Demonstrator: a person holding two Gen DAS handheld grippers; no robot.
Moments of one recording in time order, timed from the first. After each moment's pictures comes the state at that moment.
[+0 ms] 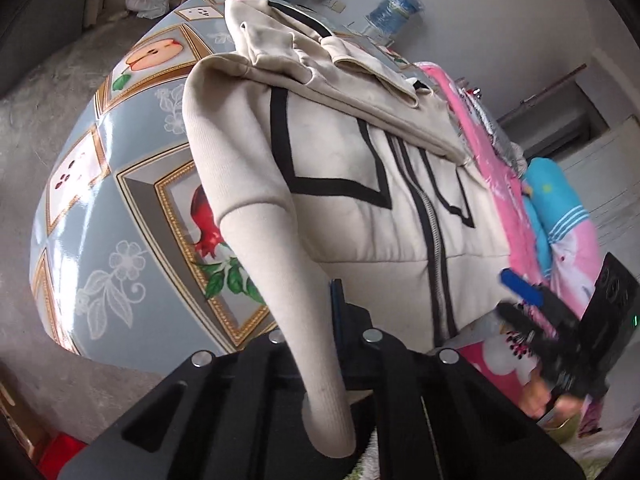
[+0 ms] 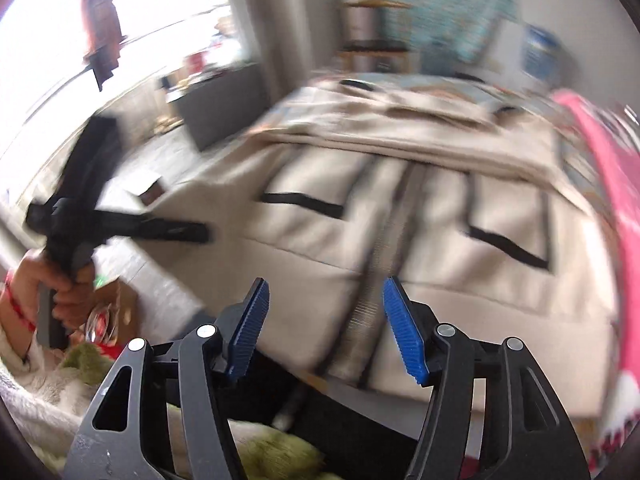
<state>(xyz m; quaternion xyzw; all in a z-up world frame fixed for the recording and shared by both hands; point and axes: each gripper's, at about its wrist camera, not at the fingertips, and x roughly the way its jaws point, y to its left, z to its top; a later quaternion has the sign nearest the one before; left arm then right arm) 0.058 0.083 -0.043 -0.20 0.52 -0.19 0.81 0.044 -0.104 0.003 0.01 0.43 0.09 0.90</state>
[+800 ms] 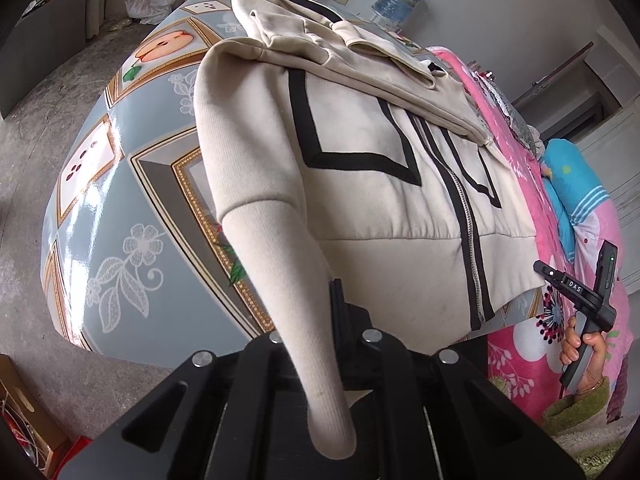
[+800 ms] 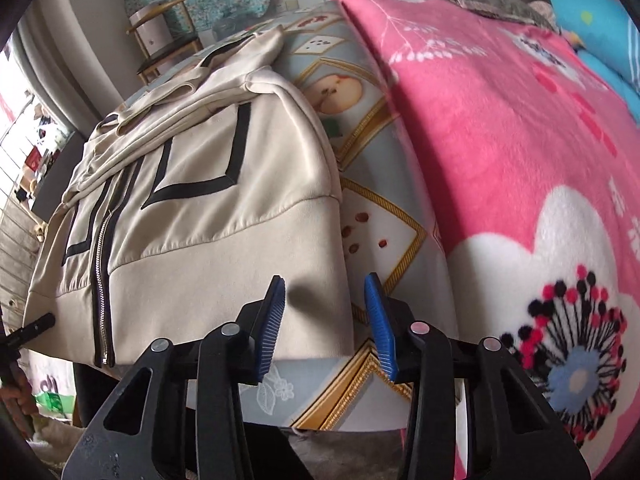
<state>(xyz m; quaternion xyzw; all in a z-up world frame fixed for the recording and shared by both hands) 0.054 0.084 -0.060 -0.16 0.53 -0.18 0.81 0.020 -0.277 -0.032 0.14 0.48 -0.12 0.85</state>
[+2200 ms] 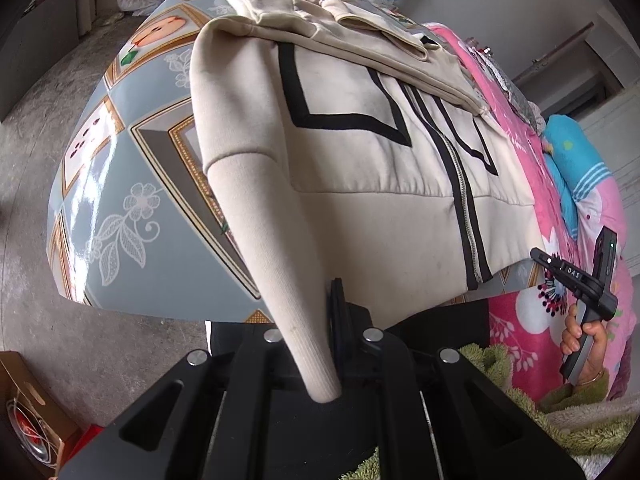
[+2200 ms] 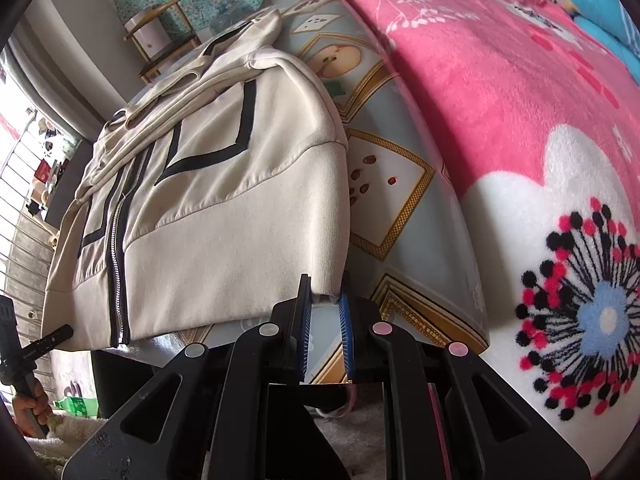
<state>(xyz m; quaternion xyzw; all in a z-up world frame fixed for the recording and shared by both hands) 0.035 0.074 -0.055 -0.14 0.56 -0.19 0.80 -0.001 -0.267 -0.042 0.18 0.49 -0.11 0.84</state>
